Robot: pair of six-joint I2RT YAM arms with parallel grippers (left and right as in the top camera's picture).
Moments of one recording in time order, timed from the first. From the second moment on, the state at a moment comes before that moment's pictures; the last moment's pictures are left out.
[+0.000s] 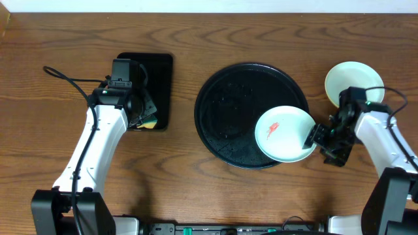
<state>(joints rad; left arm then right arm) -0.05 1.52 1.12 -0.83 -0.06 -0.54 -0.13 1.59 0.94 -1.03 -0.20 0.43</state>
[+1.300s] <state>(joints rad) -0.27 1.52 1.12 -0.76 0.22 -0.38 0.20 1.75 1.04 -0.59 -0.21 0.41</state>
